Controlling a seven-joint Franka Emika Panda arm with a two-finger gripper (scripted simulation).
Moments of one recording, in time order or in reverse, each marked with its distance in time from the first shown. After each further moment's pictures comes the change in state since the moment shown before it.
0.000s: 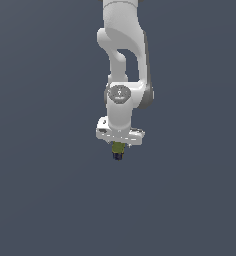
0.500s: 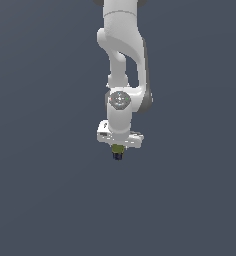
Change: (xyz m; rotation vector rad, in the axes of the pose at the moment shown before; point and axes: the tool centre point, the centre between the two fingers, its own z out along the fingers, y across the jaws) arm 0.000 0.000 0.023 -0.001 -0.001 0.001
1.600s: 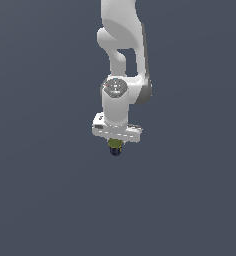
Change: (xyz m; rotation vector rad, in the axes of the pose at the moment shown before) arm 0.002 0.012 -0.045 -0.001 -0.005 0.000
